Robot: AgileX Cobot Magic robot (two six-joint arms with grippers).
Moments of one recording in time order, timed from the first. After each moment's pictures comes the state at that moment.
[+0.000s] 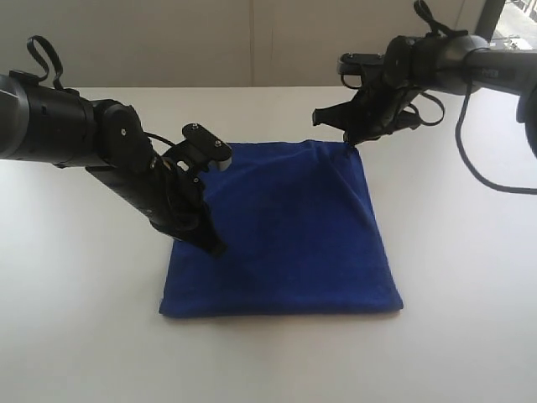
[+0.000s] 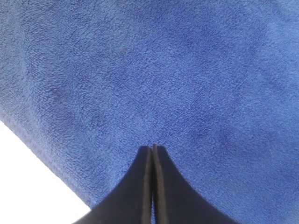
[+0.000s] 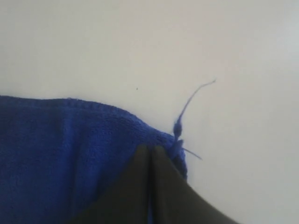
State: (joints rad) left arm -0.57 1.84 -1.10 -0.36 0.48 0.62; right arm 0.08 2.34 -1.86 0.12 0.63 0.07
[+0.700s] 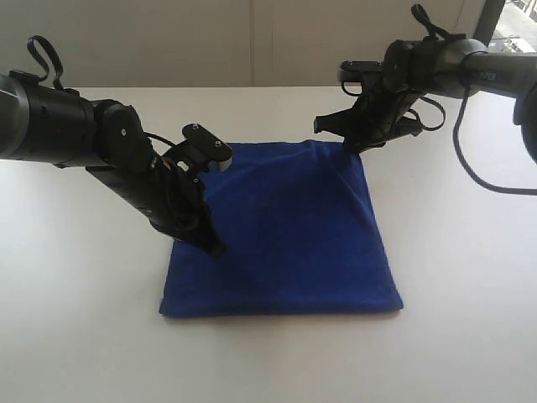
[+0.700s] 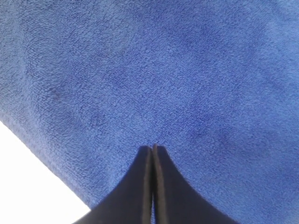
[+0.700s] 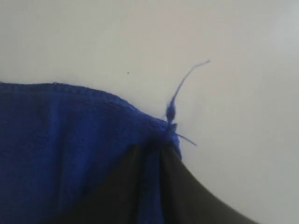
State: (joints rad) left arm -0.57 1.84 -1.10 -0.36 0.48 0.62; right arm 0.08 2.36 -1.86 0.10 0.67 0.09
